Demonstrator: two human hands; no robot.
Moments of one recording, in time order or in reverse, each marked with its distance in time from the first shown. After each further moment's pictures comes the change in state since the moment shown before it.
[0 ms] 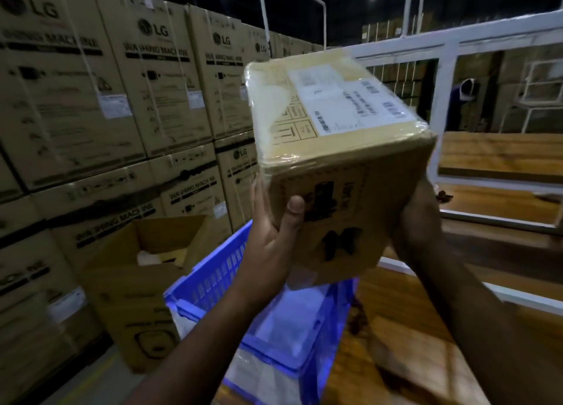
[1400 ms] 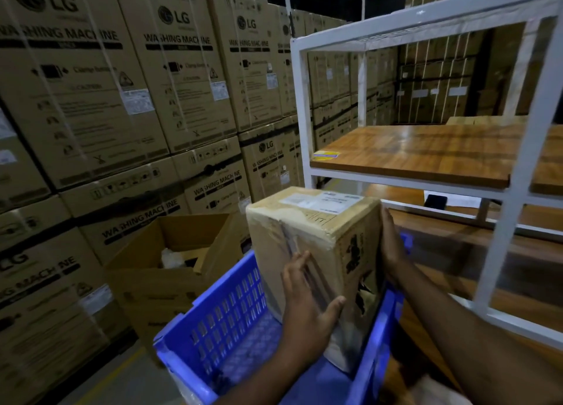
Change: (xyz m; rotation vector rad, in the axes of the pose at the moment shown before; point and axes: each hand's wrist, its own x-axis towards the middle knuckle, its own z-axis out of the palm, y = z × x) left_hand 0.026 -0.203 0.001 0.548 0.078 -0.211; right_hand 0.091 0.217 0.012 0.003 0.098 0.632
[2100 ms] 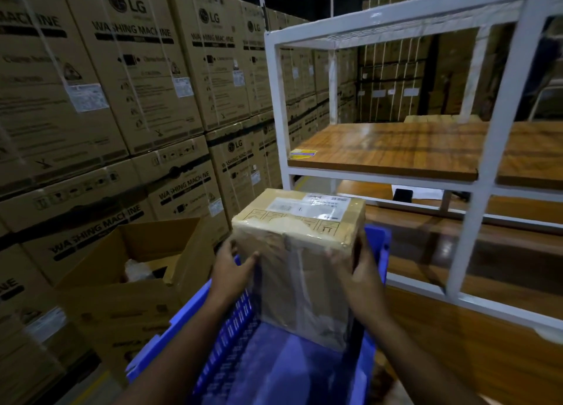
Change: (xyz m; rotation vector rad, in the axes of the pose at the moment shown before) left_hand 0.095 -0.060 -0.077 -0.073 0.017 -0.339; right_hand -0.075 0.034 0.027 -0.499 0.152 -0.228
